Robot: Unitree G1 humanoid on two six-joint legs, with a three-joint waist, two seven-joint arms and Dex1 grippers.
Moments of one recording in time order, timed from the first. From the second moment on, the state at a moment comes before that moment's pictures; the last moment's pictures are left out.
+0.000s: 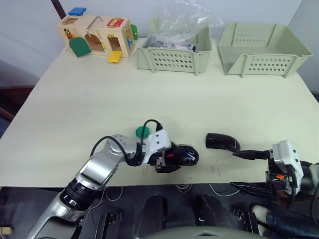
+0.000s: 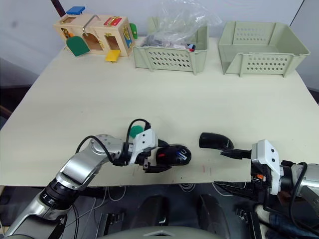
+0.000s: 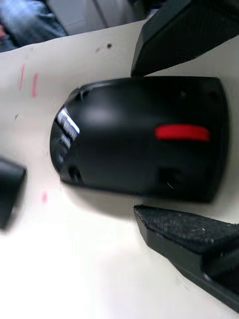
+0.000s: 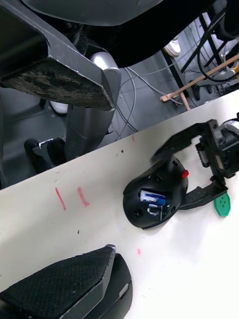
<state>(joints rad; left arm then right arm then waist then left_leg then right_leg) -0.29 0.72 -0.29 -0.35 -0.27 0.60 -1.05 0.32 -0.88 -0.29 -0.65 0.71 0.48 1.08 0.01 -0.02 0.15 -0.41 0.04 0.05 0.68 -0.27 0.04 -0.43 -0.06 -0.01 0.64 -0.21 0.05</state>
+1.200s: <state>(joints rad) 0.21 0.76 0.28 -0.49 -0.75 0.40 -1.26 -0.27 -0.90 0.09 -0.05 0.35 0.44 1.15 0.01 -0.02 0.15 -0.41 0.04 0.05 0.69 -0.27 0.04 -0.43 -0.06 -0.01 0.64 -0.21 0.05</state>
